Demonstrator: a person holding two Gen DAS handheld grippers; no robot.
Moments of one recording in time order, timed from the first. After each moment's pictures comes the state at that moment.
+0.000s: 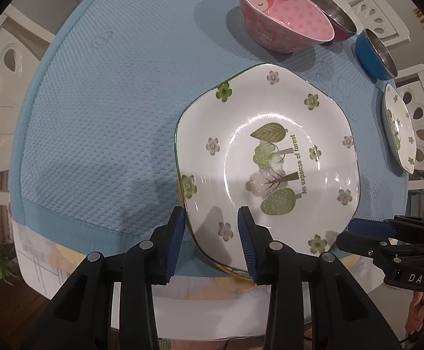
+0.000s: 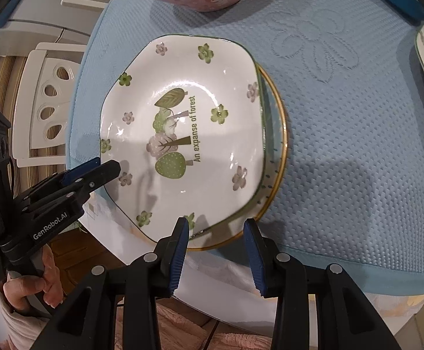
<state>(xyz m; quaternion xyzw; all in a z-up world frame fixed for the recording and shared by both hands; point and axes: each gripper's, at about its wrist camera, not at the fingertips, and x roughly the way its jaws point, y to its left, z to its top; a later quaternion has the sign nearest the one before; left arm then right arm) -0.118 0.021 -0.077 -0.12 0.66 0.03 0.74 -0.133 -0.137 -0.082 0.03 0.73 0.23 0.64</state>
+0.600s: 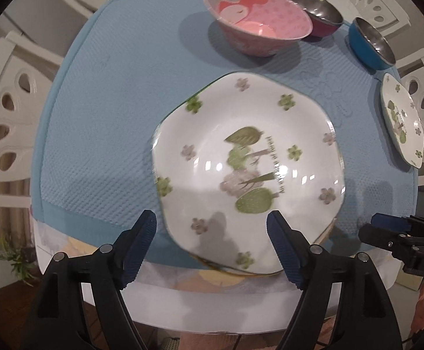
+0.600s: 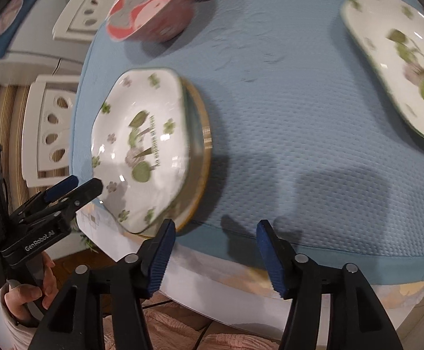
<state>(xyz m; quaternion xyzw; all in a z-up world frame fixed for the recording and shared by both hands) -0.108 -0.033 -0.053 -0.06 0.66 0.07 0.75 -0.134 -0.200 -0.072 0.09 0.71 0.21 0.67</state>
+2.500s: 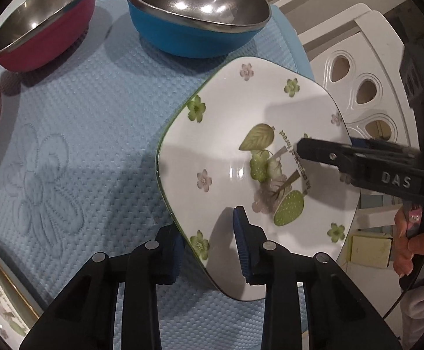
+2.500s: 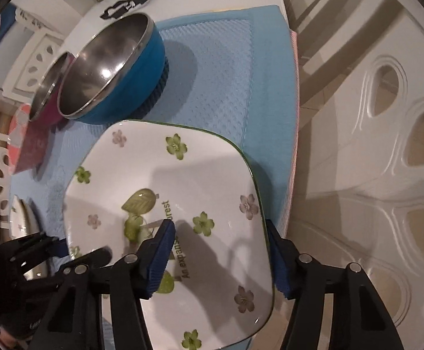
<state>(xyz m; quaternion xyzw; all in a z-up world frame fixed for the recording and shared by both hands) 0.039 -0.271 -0.117 -0.10 0.65 -0.11 0.75 0.043 -0.413 -0.076 0.01 0.64 0.15 0.75</state>
